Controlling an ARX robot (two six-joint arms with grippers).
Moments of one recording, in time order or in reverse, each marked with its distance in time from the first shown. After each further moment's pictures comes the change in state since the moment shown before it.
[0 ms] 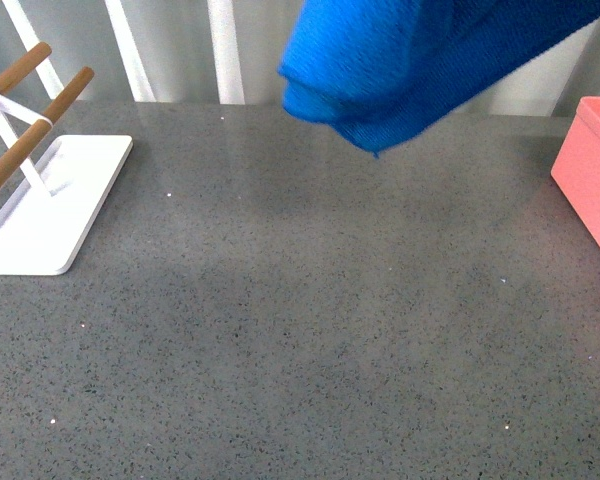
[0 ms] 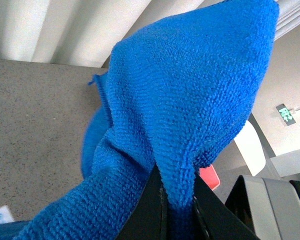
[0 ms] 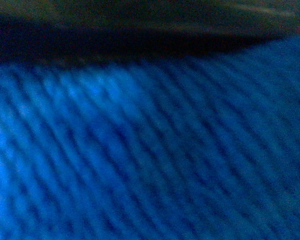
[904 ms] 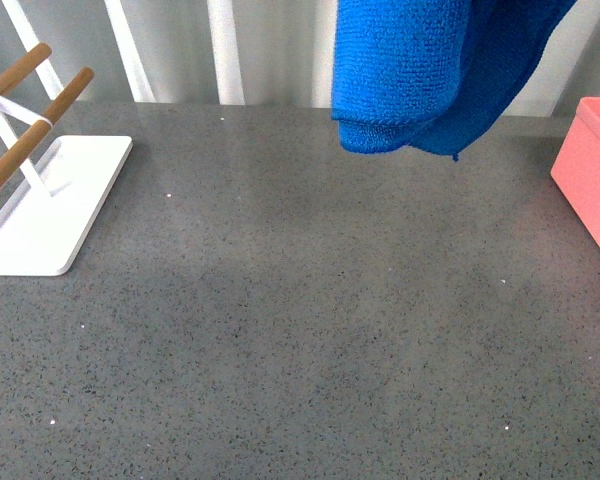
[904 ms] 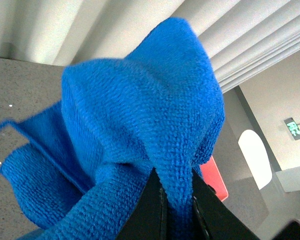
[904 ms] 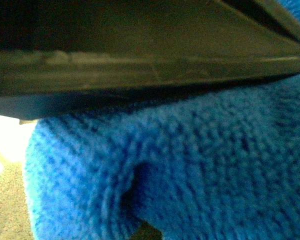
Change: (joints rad) left arm 0.046 0.001 0.002 -0.017 -0.027 -0.022; right arm 0.055 -0.038 0.004 -0.014 0.047 0.079
